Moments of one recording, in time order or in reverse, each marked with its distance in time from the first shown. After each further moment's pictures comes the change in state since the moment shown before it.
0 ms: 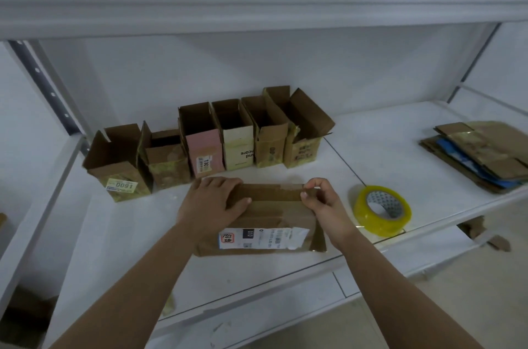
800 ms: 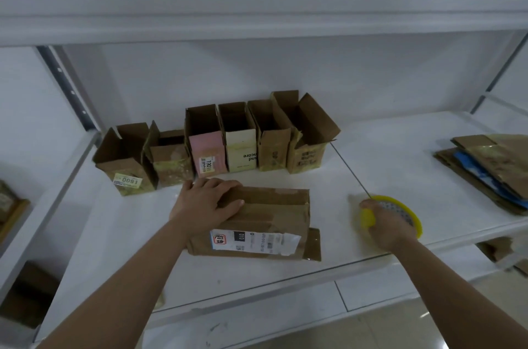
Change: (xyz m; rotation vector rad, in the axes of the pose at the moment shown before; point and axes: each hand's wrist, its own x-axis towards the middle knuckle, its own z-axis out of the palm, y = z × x) left_hand 0.003 0.000 0.003 0.022 0.022 -0.040; right_hand 0.022 0.024 -0.127 -1.106 0.008 0.257
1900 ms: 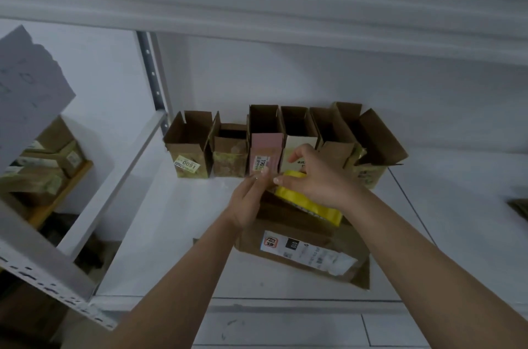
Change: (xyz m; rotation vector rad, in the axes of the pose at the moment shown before) left_hand -0.020 -0.009 0.001 -1.383 0.235 -0.193; right_hand -0.082 -0.272 -0.060 0.168 -0.162 -0.624
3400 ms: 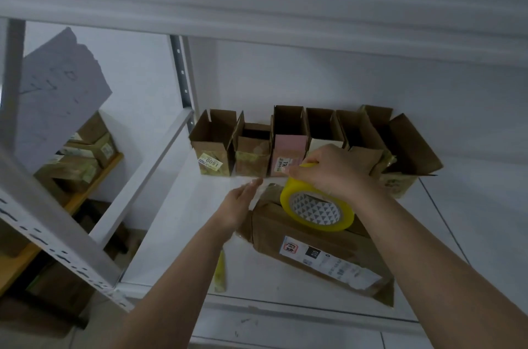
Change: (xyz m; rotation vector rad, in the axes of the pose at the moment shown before) left_hand -0.009 -0.024 -0.048 0.129 0.177 -0.218; right_hand 0.046 0.009 0.013 -0.071 0.075 -0.089
